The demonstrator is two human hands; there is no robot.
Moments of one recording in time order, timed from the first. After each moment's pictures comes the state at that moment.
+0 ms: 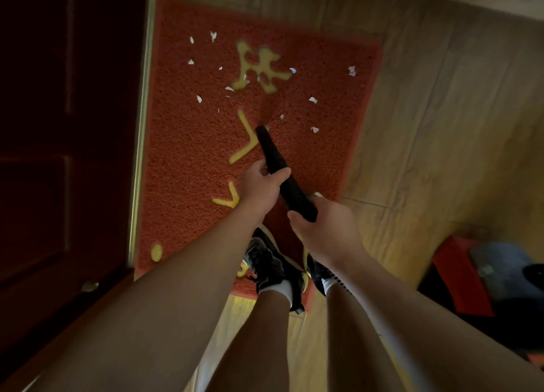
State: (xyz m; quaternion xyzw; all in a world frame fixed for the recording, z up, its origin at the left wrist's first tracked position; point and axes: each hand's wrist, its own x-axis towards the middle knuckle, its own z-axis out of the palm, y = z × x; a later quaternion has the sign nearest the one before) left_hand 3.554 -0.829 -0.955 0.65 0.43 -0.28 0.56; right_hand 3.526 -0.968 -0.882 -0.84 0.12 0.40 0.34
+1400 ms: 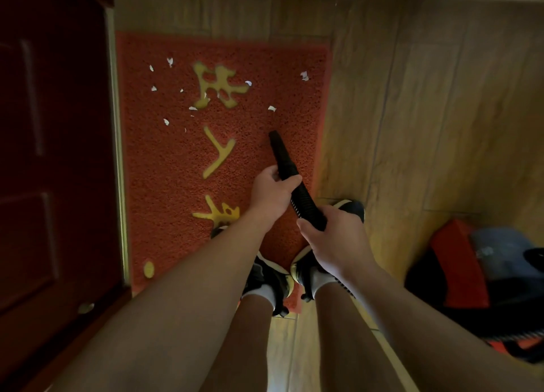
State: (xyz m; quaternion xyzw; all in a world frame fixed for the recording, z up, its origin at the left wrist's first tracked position) left_hand 3.573 -0.928 -0.956 0.69 0.38 -0.32 0.53; right_hand 3.524 -1.059 -0.873 -0.83 0.19 0.38 0.36
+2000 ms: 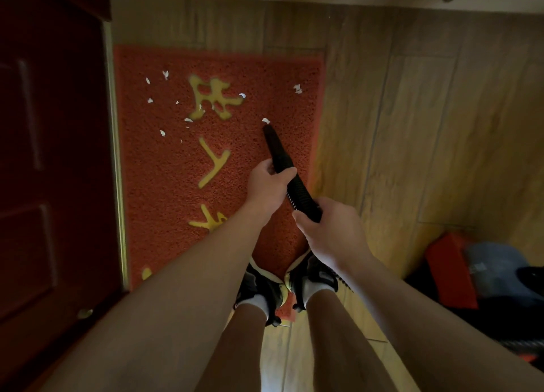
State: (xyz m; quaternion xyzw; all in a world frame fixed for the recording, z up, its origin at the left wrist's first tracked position) left_hand 3.616 -0.947 -0.954 0.70 0.39 -0.29 0.53; right_hand 3.568 -1.079 -0.881 -0.83 0.17 0.39 0.37
